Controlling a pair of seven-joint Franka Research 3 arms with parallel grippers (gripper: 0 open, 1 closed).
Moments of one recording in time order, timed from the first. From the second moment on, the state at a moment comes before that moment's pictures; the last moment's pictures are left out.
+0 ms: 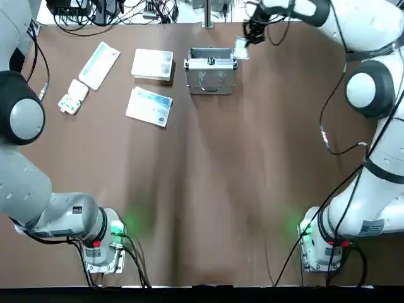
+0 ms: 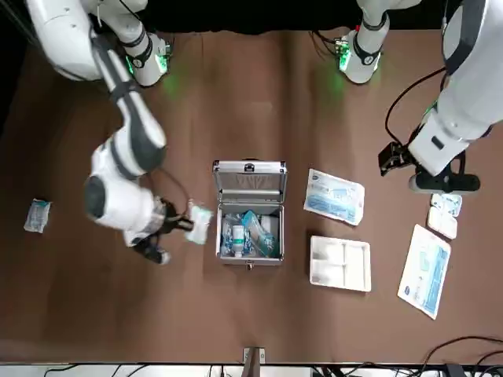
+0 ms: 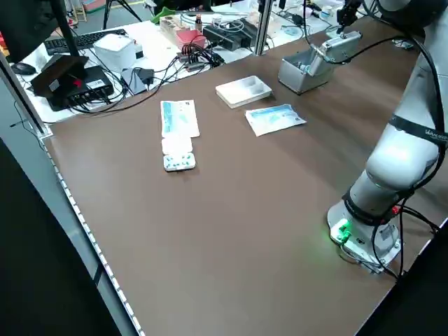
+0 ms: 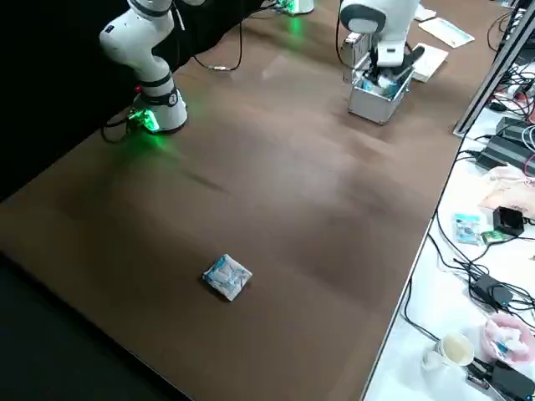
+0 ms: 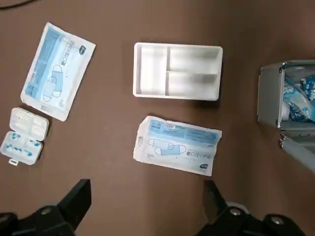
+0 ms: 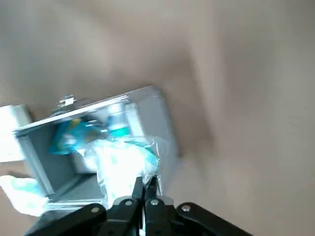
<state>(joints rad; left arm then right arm) 0.04 0.18 -0.30 -1.43 0.06 1.62 -0.19 0.10 0.63 0.40 -1.40 0.15 2.08 0.64</state>
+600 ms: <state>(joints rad) 0.07 0.20 -0.29 -1.44 0.06 1.68 -0.18 0.27 0.82 0.40 -1.36 0.15 2.50 0.69</state>
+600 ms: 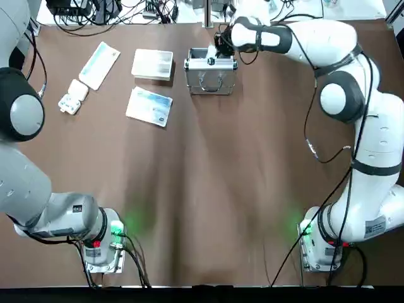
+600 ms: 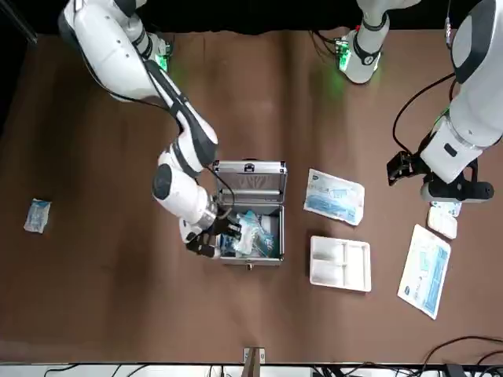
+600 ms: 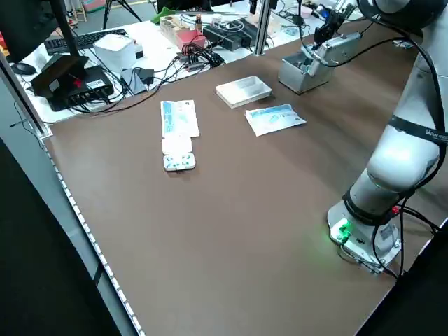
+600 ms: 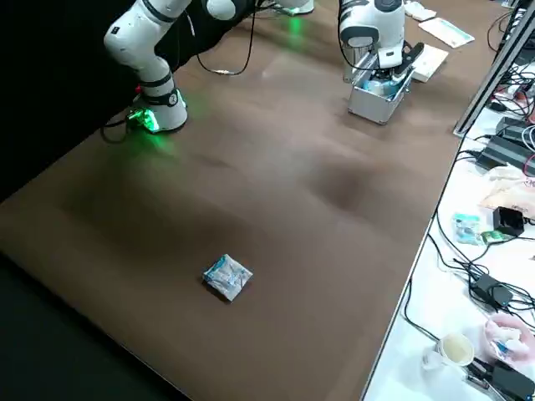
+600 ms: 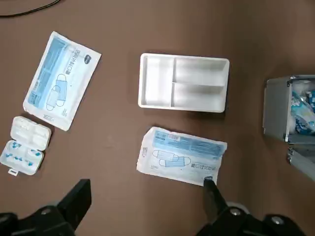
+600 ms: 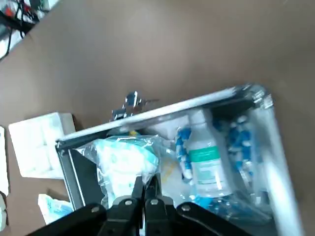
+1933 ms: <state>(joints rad) 0.18 0.09 -0.31 -1.48 0.04 1.63 -0.06 0.25 0.87 0.39 -1.29 0.16 2.41 0.70</state>
